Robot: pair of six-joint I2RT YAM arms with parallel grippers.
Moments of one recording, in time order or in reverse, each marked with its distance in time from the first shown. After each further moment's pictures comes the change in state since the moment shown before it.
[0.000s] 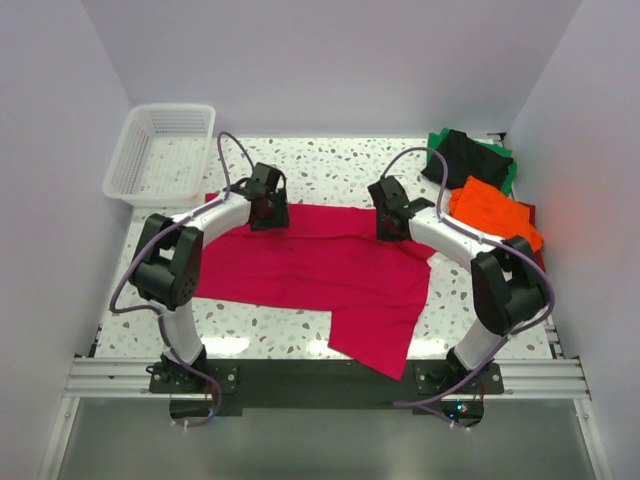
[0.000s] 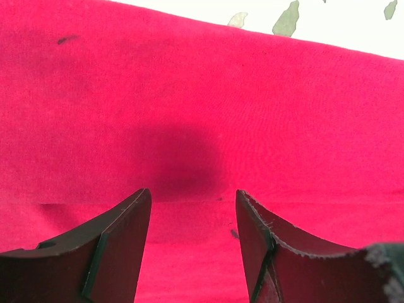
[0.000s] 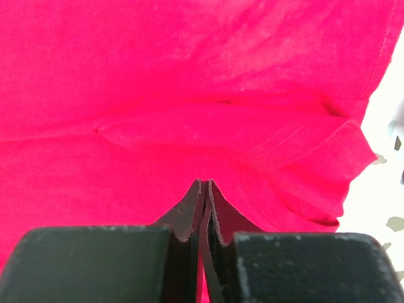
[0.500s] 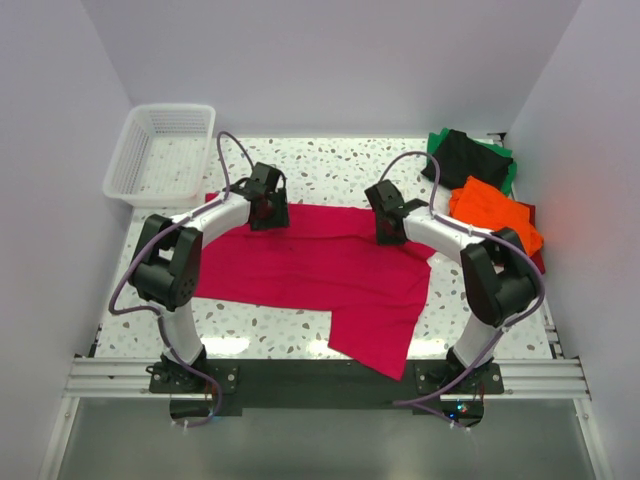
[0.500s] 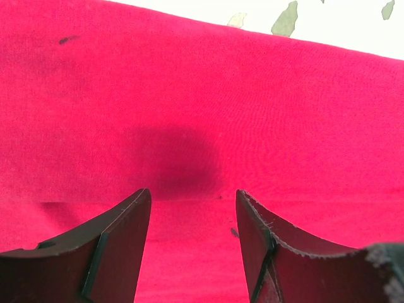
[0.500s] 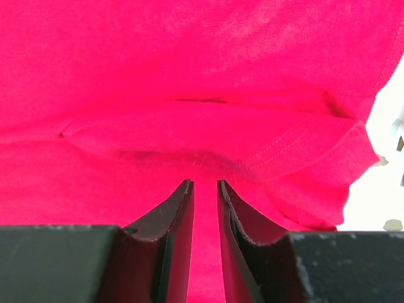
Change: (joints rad) left arm 0.000 -0.006 -0.003 0.001 0.000 0.001; right arm -0.003 0.063 0.000 -0.006 0.019 -0.024
